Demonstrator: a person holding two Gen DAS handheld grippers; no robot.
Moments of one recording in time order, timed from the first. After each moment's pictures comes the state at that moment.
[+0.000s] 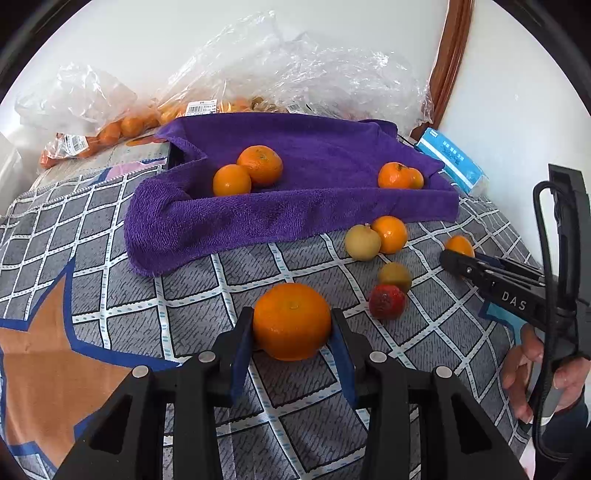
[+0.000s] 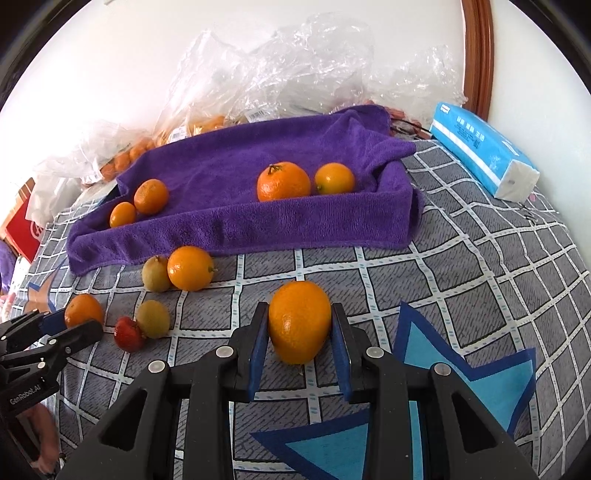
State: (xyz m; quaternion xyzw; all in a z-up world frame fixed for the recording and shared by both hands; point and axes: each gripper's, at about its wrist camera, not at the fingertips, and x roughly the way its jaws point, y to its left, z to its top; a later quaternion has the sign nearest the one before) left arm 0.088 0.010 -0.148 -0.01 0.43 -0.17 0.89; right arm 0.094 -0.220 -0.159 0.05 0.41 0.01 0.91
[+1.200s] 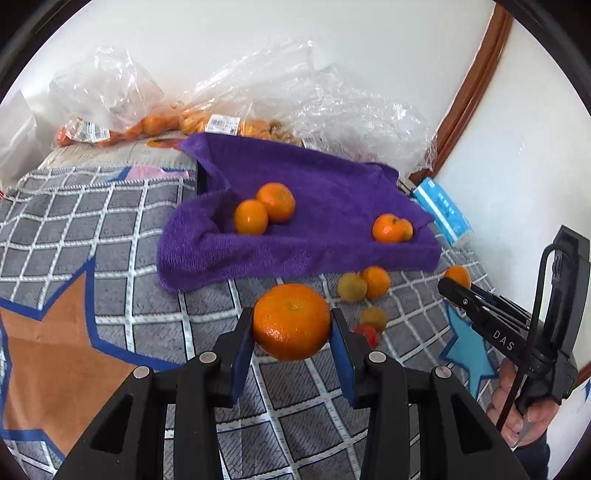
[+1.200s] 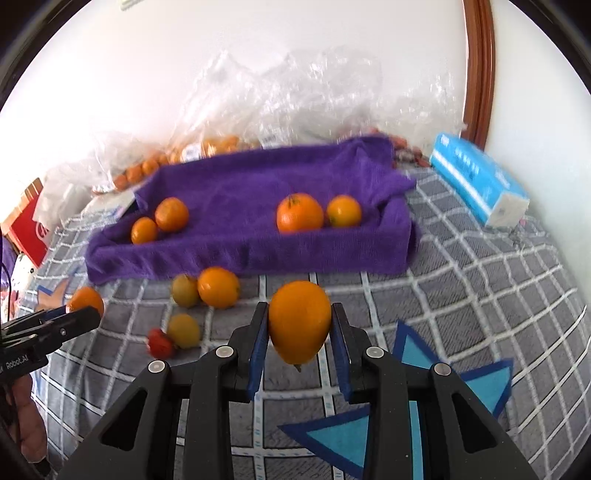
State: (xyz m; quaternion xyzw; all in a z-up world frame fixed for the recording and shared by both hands) left arm 0.091 0.038 -0.111 -0.11 0.42 -0.17 0.89; right arm 0.082 -0.205 -0.118 0.03 0.37 0.01 0.93
